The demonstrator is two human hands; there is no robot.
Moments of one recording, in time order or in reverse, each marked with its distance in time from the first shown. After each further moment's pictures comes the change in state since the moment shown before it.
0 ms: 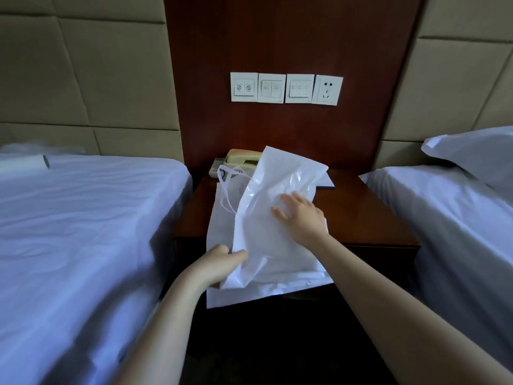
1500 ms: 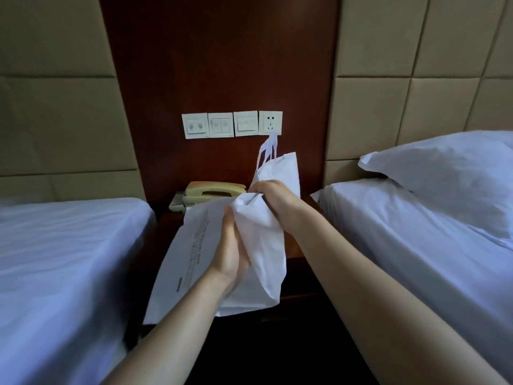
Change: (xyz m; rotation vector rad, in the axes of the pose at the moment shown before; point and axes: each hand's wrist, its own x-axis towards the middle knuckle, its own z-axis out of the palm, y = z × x) left_hand -0.035 0.117 0.065 -0.980 -0.166 0.492; right_hand -0.024 -0.019 -0.136 0.959 -0.138 0.229
